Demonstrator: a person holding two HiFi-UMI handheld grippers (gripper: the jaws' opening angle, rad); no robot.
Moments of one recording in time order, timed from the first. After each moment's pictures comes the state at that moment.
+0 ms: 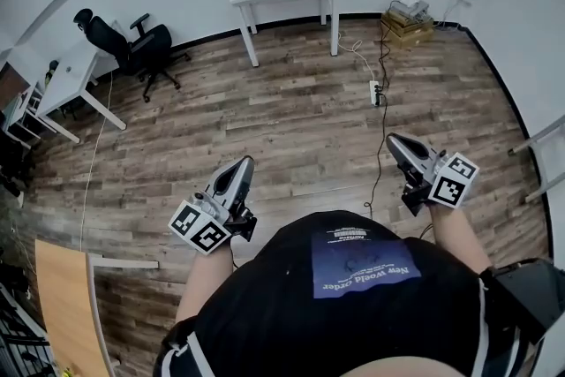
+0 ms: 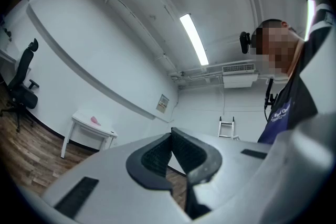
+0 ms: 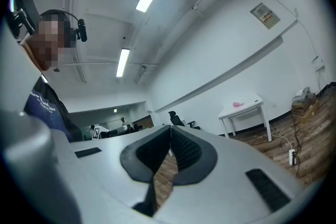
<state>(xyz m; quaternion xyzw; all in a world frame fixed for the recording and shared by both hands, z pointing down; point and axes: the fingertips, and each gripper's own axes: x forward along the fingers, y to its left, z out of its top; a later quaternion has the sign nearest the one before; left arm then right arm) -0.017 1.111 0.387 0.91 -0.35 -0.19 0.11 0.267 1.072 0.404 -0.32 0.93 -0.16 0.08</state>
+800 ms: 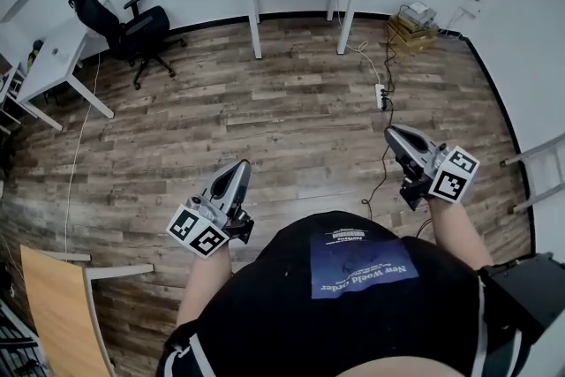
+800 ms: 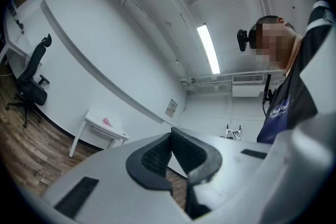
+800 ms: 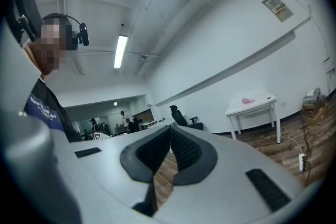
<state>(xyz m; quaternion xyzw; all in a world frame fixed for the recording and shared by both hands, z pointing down) -0.184 1.028 0.420 0.90 -0.36 -0.22 0.14 0.096 0.974 0.387 -0.31 0.94 -0.15 0.04</state>
